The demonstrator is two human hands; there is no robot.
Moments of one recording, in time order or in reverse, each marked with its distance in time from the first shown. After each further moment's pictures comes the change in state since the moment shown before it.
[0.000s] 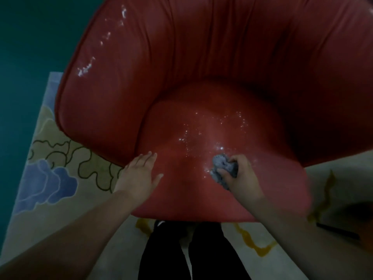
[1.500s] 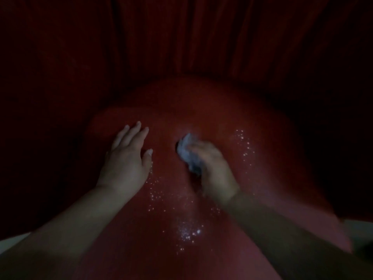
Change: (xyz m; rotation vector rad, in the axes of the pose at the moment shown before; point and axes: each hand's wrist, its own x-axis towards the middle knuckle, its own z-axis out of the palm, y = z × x) left_hand 0.220 0.051 0.059 -0.330 0.271 -0.021; right_hand 0.221 0.077 0.075 -0.084 -0.086 -0.441
